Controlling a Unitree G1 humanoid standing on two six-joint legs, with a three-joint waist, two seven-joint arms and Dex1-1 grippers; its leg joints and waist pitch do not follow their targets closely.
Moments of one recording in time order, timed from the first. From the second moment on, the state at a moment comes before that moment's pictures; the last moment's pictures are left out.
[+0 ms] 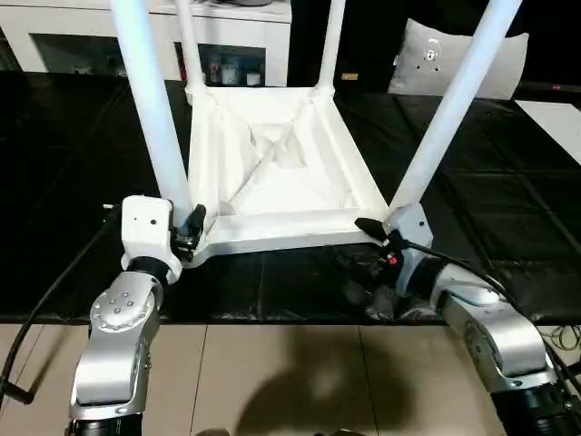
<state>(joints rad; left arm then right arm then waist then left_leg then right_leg) -0.12 0.13 0.13 -0.19 0.01 0.37 -0.17 -0.23 -0.33 0.11 -0.04 0.24 0.39 0.66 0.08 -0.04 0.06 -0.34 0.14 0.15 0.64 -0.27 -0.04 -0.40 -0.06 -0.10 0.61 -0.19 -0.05</state>
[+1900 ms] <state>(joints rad) -0.20 -0.04 0.29 -0.29 -0.45 0.80 -0.11 -0.57 -0.01 -0.19 0.50 0.47 0.38 0.50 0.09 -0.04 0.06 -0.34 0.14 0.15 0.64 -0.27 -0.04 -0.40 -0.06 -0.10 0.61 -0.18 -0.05</state>
